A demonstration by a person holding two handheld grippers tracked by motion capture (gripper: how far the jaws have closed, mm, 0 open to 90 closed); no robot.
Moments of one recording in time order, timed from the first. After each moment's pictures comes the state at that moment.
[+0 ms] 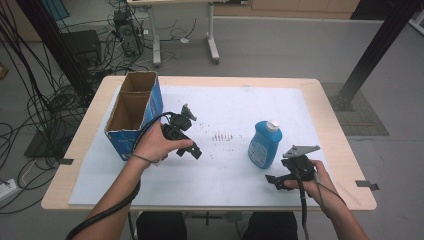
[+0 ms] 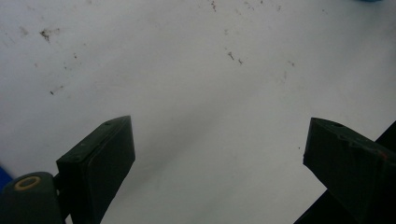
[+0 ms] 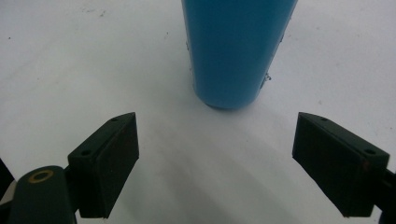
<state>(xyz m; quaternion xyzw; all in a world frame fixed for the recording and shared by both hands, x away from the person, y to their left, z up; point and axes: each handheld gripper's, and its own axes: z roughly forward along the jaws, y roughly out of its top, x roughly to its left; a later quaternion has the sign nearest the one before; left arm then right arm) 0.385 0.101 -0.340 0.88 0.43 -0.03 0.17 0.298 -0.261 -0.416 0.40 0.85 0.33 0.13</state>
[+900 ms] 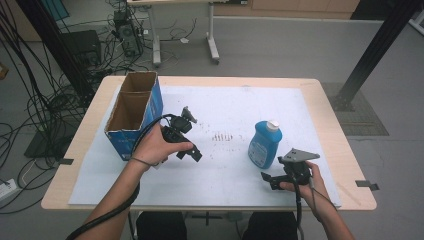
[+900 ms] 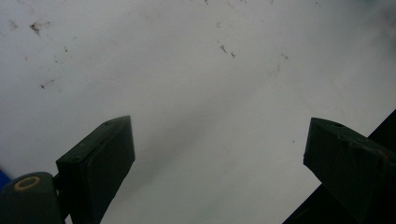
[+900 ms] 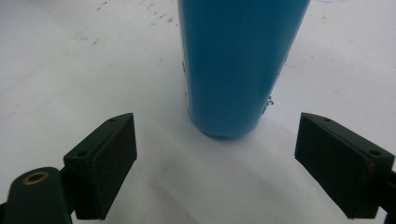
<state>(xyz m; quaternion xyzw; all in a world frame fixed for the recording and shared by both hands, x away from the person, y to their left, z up) 0.377 0.100 -0.340 0.89 0.43 -0.03 0.17 0.297 -0.257 -0.437 0.39 0.81 0.40 0.17</state>
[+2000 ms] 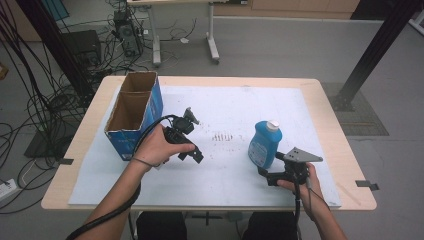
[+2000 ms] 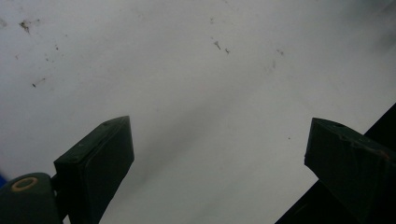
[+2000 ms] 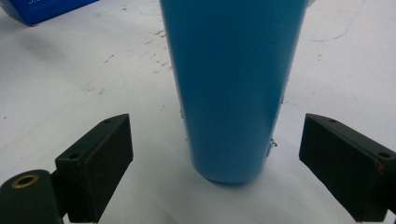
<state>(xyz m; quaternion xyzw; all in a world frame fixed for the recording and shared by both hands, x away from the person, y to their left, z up) 0.375 0.094 -0.339 0.89 0.43 -0.04 0.16 0.302 -0.254 -0.446 0.39 0.76 0.48 0.19</state>
